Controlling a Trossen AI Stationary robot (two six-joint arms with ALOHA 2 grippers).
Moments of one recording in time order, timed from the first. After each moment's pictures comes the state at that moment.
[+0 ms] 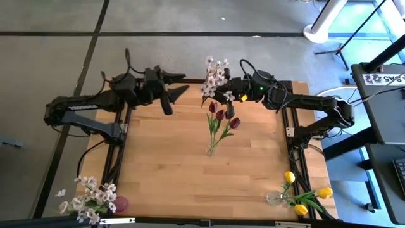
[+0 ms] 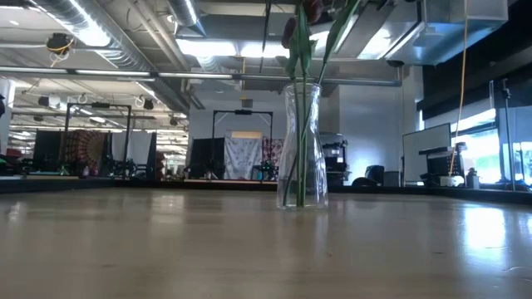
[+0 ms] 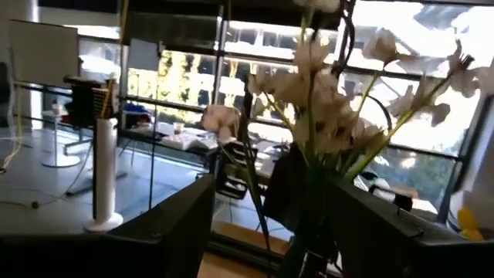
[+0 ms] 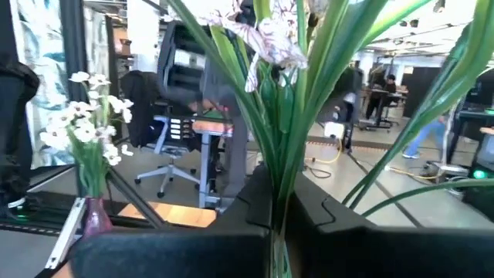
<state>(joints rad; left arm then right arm) 0.13 1.09 1.10 0.14 -0.23 -0.13 -0.24 1.41 1.18 0.40 -0.36 -0.05</state>
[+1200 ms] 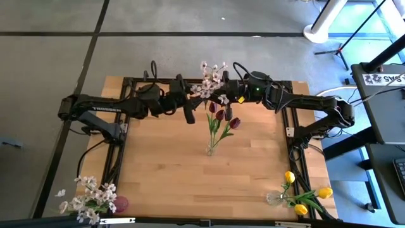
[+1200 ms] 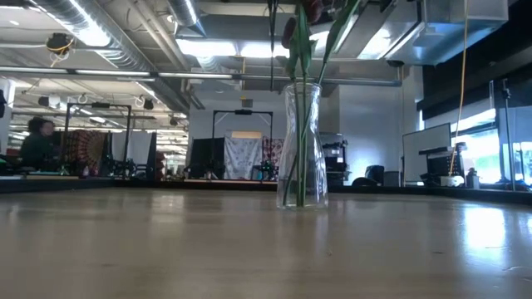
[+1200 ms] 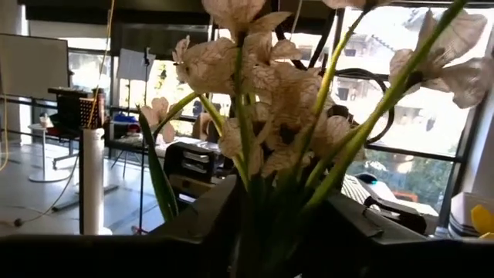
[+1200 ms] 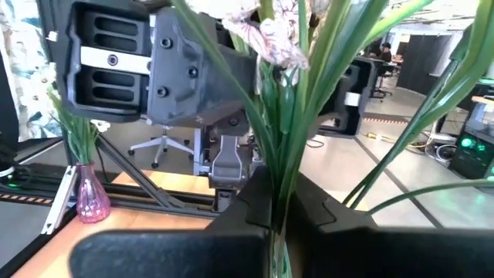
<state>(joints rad) 0.07 1.35 1.10 0.45 -0.26 -0.08 -0.24 1.41 1.18 0.28 -0.33 -0.09</state>
